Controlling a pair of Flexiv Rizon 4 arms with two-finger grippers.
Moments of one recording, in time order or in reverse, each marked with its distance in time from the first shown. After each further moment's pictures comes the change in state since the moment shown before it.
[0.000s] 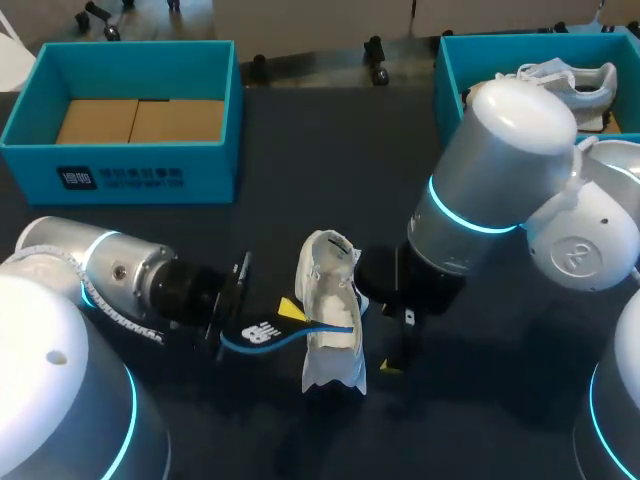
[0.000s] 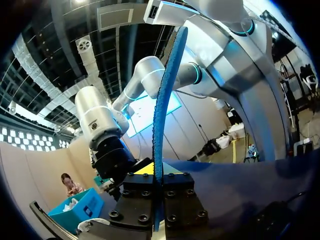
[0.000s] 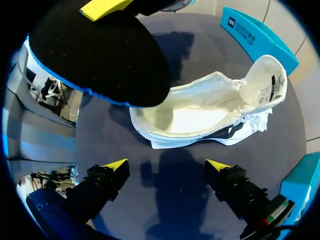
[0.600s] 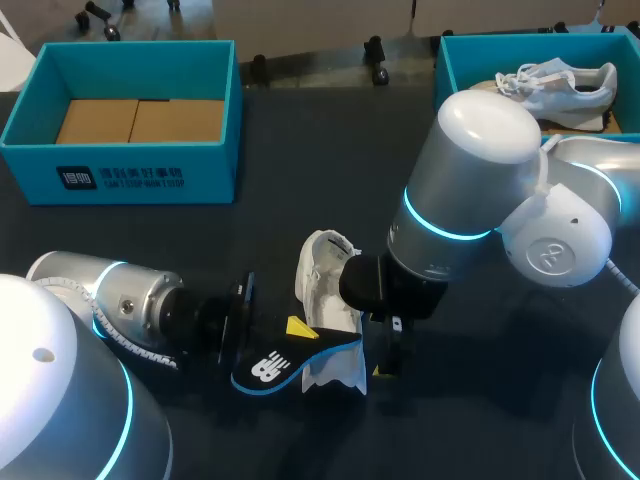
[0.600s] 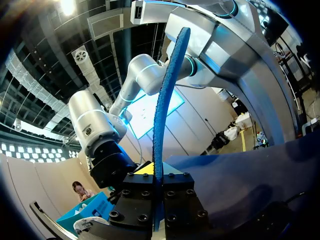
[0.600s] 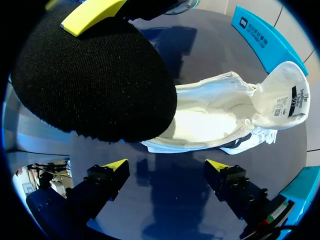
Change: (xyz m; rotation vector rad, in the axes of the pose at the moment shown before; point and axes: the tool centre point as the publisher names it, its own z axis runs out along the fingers) left arm 0.014 0.017 0.010 -0.003 -0.072 0.093; right arm -0.004 0.006 0.021 0.035 0.004 -0.065
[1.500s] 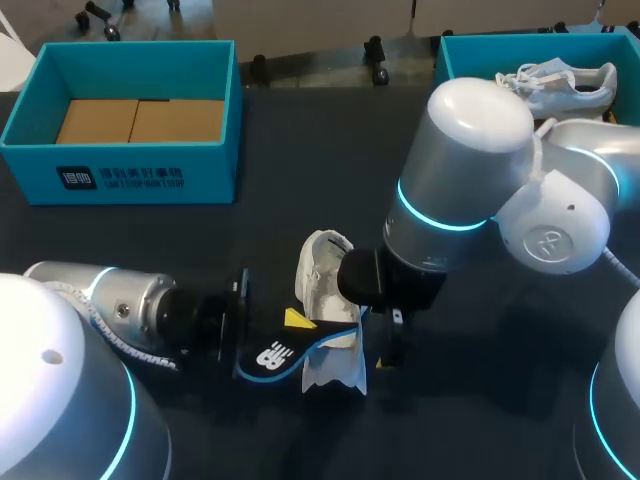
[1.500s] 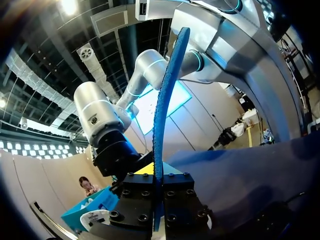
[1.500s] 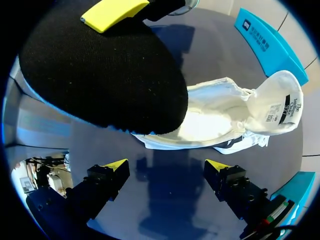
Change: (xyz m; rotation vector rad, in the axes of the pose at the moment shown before) left arm -0.009 0.008 -0.007 -0.045 -0.063 -0.004; right arm -0.007 0.000 -0.014 0.037 -0.021 -0.040
